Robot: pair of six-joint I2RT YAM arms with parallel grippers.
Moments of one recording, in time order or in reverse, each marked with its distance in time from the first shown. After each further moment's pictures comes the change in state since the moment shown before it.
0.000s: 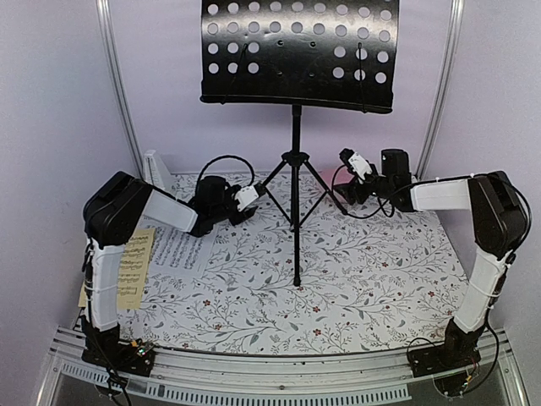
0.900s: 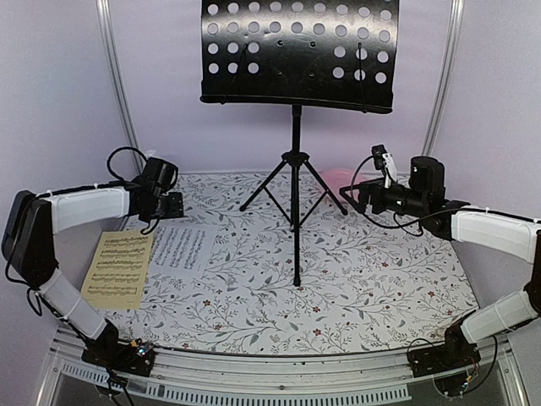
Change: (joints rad) left arm 0.148 -0.655 -0.234 -0.911 -0.478 -1.139; right arm 0.083 -0.541 -0.341 -0.082 -0.082 0.698
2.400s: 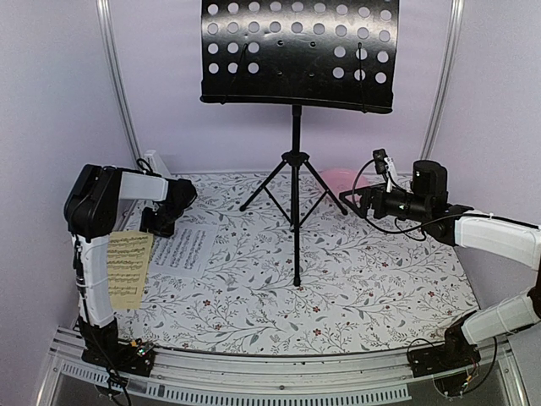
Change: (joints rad) left arm 0.105 0.593 0.415 -0.537 -0.446 -0.138; right arm 0.016 -0.051 -0.045 -0.008 -0.056 0.076
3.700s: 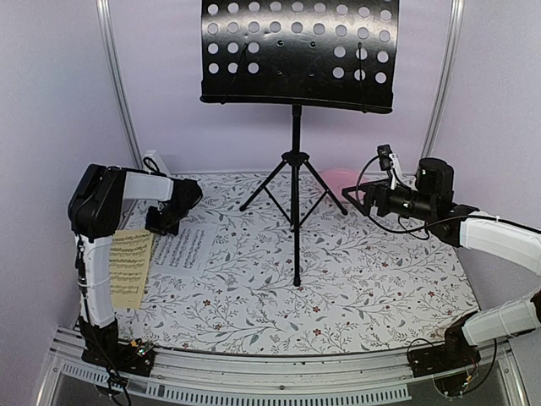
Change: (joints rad) left arm -0.029 0.029 0.023 -0.016 -0.008 0.019; right arm 0.000 -0.048 -0.001 -0.002 0.000 -0.008
